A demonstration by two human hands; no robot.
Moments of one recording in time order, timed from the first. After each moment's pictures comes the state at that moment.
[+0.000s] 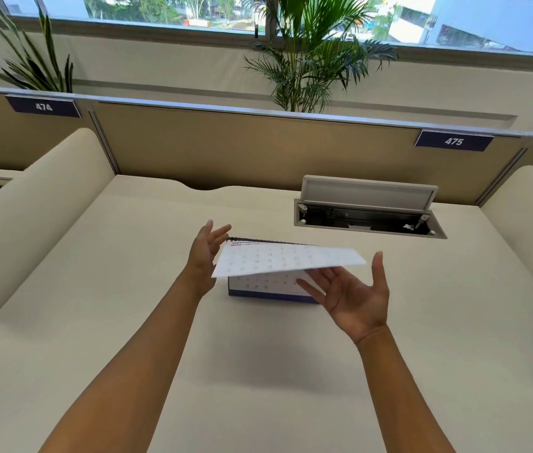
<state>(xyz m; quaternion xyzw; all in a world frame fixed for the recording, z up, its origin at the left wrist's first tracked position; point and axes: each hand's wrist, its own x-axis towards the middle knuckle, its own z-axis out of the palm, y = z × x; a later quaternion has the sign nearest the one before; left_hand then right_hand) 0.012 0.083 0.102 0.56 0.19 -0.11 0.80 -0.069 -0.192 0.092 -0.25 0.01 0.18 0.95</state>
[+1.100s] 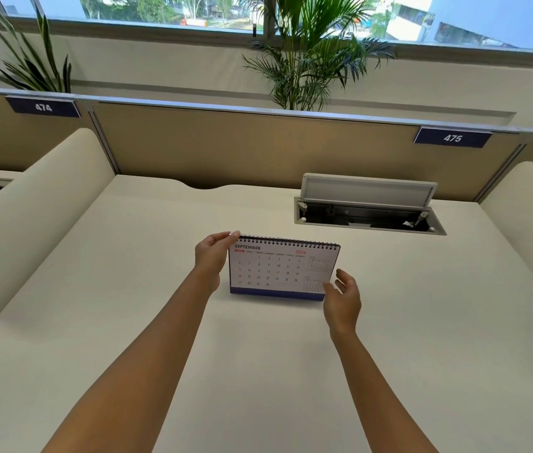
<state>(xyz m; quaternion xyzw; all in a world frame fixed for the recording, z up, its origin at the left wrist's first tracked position) 0.016 0.070 0.086 0.62 0.24 -0.03 0.75 -0.051 -0.164 0.026 -0.72 0.30 -0.11 0.62</state>
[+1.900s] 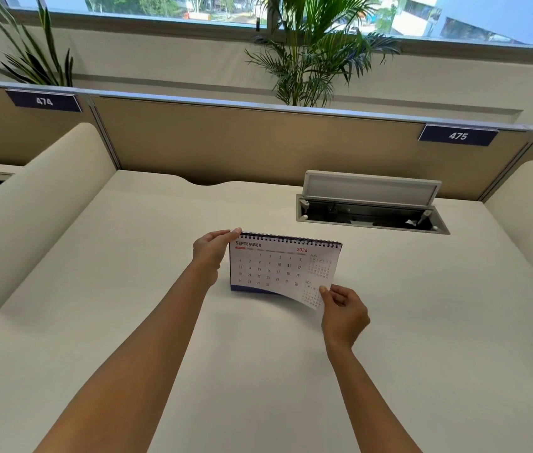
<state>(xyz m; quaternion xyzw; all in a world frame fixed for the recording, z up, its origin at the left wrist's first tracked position) 0.020 0.076 0.092 0.62 0.26 -0.06 0.74 -0.076 -0.154 0.018 -0.73 0.30 -0.24 0.57</state>
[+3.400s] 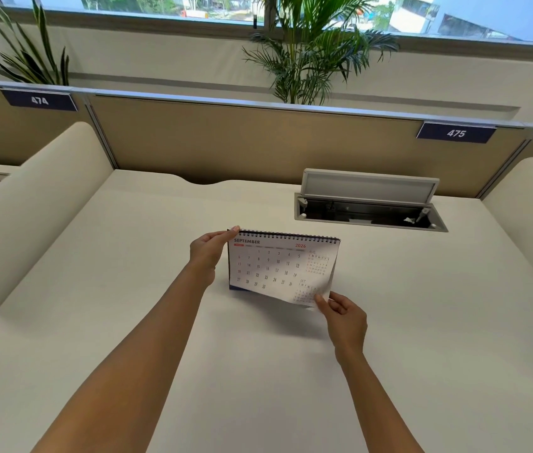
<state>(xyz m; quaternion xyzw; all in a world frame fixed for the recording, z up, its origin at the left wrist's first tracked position) 0.019 0.077 0.091 0.62 0.26 -0.06 0.74 -0.089 -0.177 0.002 -0.69 0.27 -0.10 0.66</state>
